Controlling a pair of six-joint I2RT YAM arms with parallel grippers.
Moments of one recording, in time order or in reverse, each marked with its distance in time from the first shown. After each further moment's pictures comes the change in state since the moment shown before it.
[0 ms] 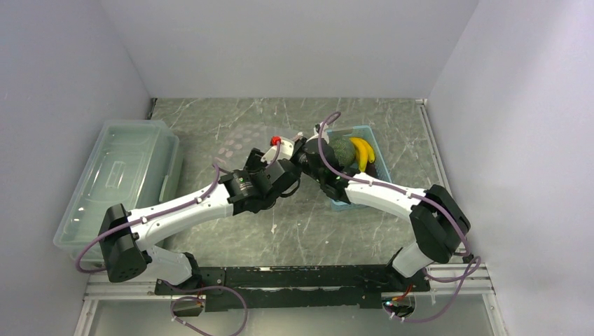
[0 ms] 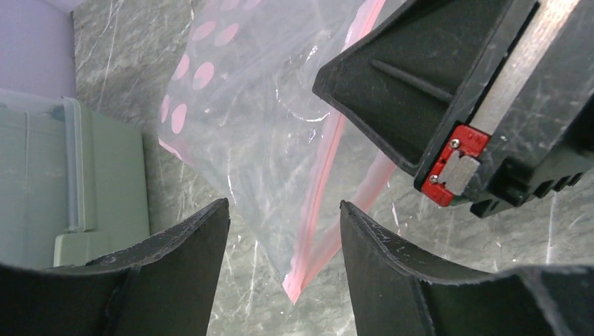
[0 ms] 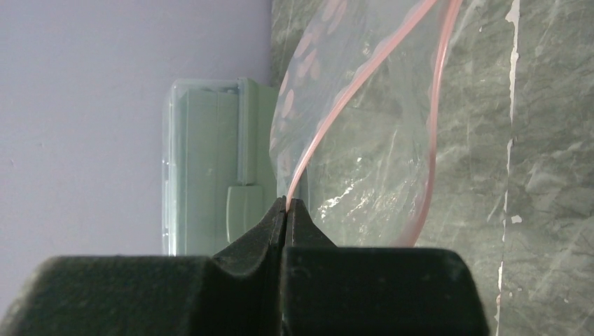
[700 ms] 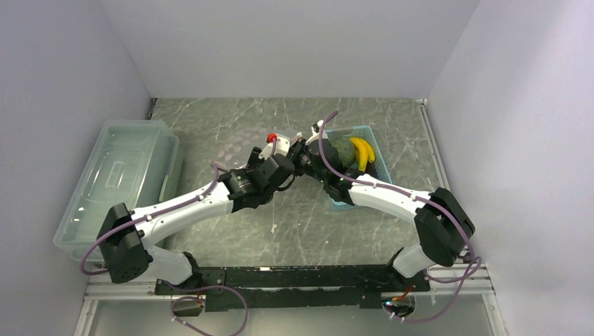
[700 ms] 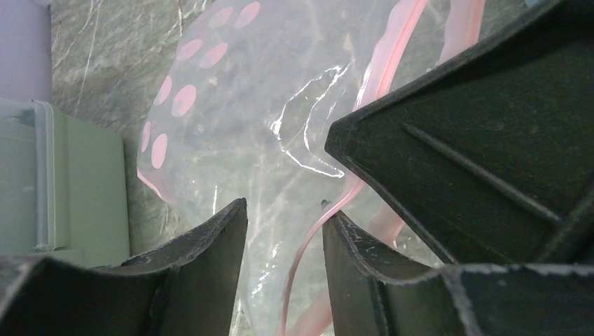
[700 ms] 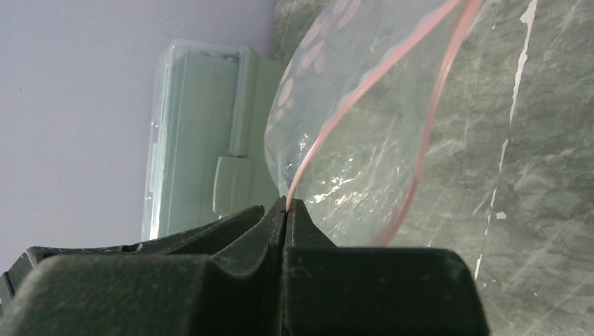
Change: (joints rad) left arm 0.084 0.000 -0.080 0.167 0.061 0.058; right arm -0.002 -0.036 -0.027 0.011 -0.088 -0.116
